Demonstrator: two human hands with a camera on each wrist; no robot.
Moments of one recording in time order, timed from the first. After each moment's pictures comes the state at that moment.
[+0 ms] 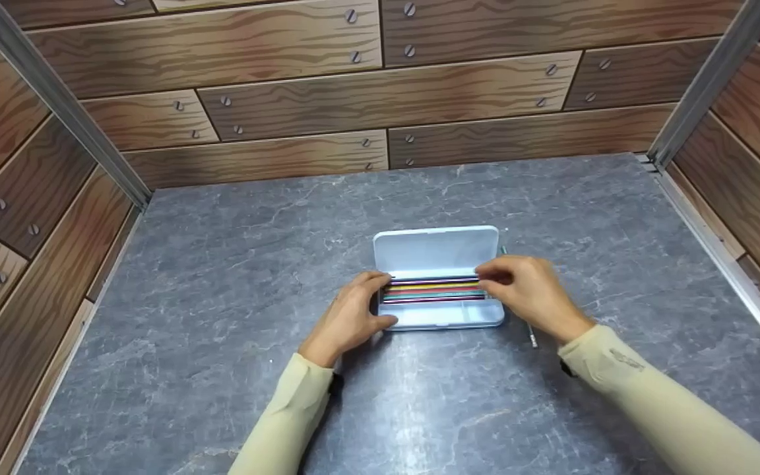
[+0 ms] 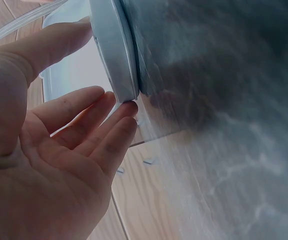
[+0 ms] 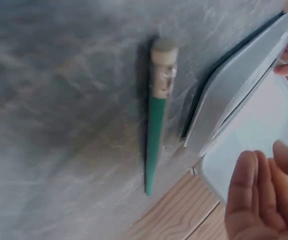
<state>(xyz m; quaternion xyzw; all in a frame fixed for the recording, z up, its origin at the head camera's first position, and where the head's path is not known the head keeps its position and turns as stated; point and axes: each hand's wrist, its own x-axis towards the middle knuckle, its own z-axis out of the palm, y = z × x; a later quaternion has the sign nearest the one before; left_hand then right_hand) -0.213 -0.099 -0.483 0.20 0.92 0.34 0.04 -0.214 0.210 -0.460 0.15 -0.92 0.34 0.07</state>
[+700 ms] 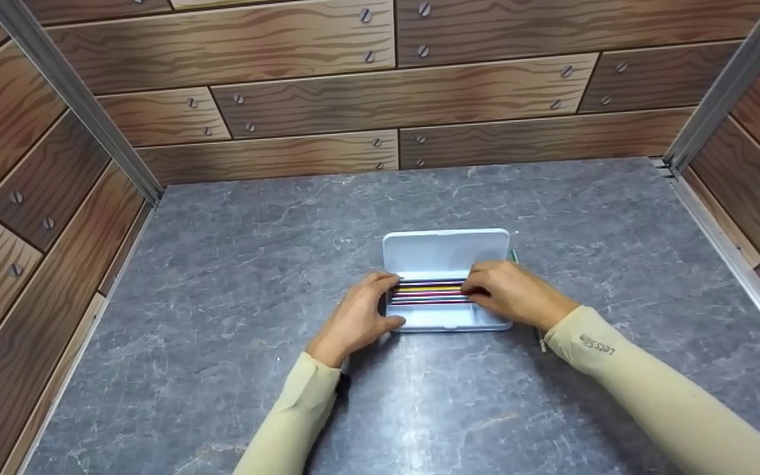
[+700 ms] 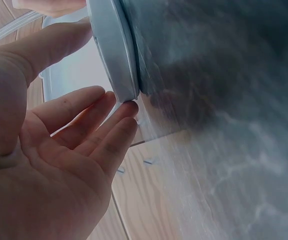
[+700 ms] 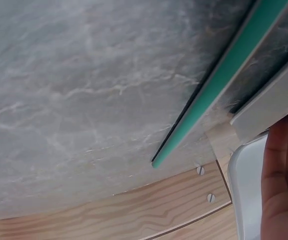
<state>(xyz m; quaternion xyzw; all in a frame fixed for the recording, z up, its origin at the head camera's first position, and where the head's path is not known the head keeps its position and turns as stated) -0.213 -0.101 -0.483 0.19 0.92 0.34 0.05 -0.245 0.195 -0.474 0.39 -0.90 0.19 0.05</state>
